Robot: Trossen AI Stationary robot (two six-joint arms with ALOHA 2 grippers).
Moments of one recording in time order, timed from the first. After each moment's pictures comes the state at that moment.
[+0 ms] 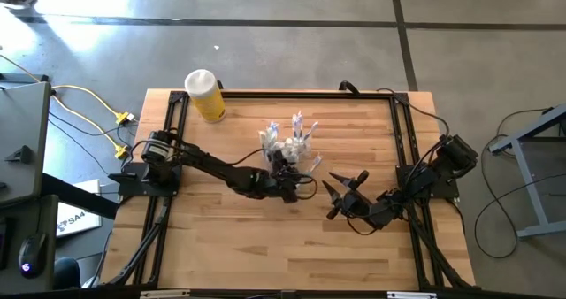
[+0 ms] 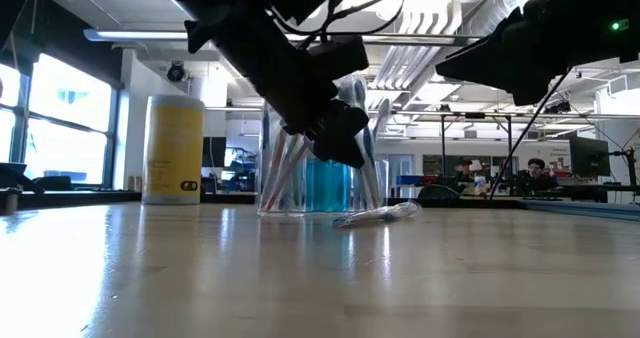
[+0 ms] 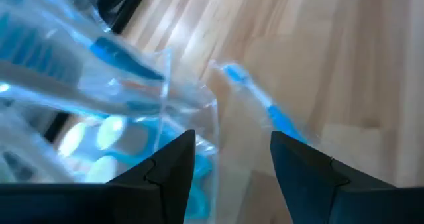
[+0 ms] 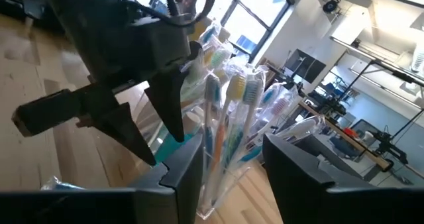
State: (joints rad) left arm -0.19 1.93 1.17 0.05 -0.74 -0.05; right arm 0.64 1.71 0.46 1.28 1.36 -0.53
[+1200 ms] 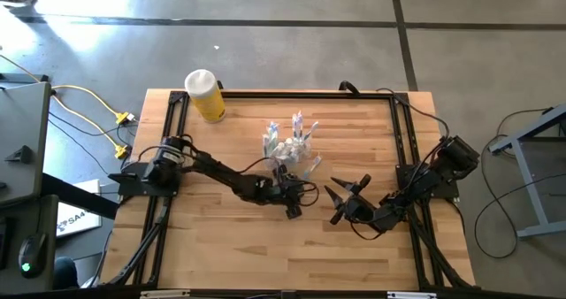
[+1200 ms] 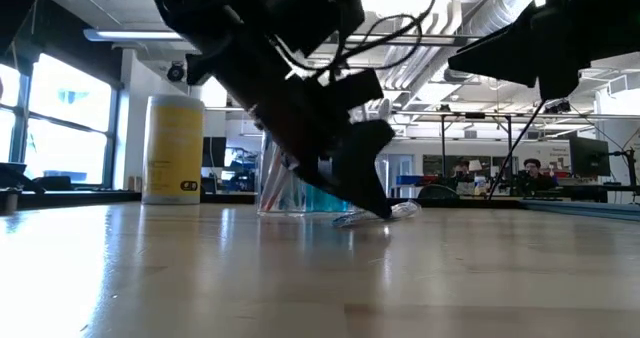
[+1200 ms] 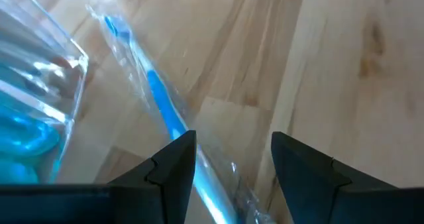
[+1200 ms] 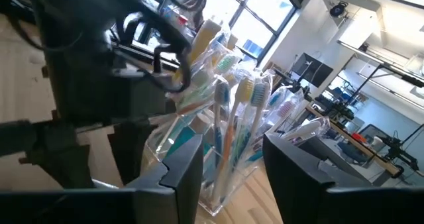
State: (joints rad) left arm -0.21 2.04 1.19 0.12 -0.48 -0.32; right arm 0.70 1.71 0.46 1.28 1.38 -0.52
